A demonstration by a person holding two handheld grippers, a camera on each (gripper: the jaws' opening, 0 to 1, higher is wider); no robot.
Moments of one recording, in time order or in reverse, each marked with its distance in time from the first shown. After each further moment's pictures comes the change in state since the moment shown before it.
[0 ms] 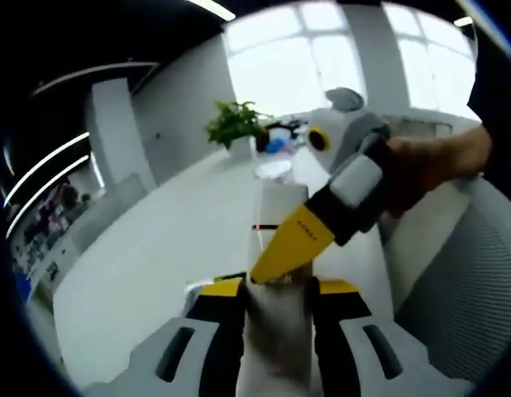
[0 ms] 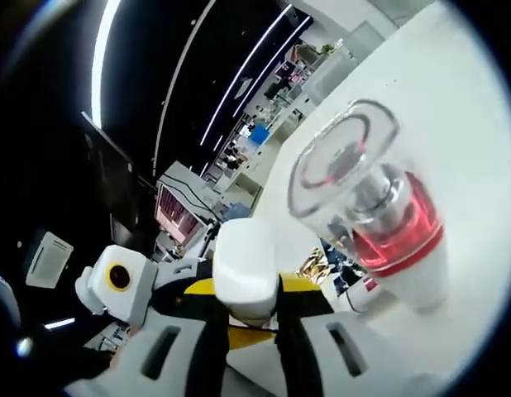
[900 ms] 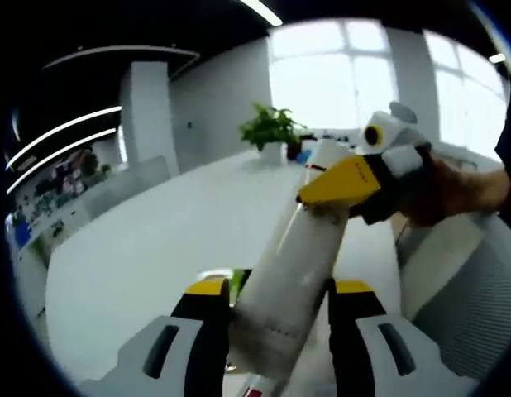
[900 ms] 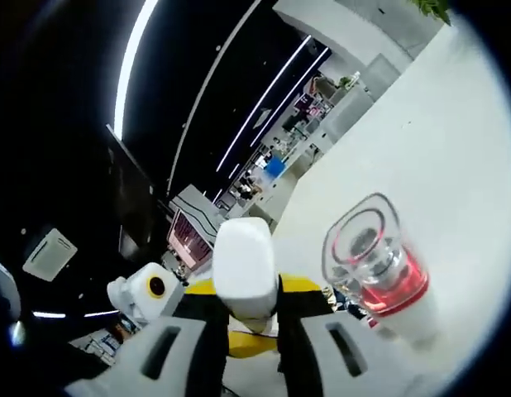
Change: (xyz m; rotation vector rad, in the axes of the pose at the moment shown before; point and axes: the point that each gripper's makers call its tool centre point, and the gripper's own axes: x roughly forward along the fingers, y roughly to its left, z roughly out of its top) left arm -0.012 0.031 -0.010 -0.196 -0.035 0.107; right arm -0.012 0.021 0.038 -0.106 -0.179 0.055
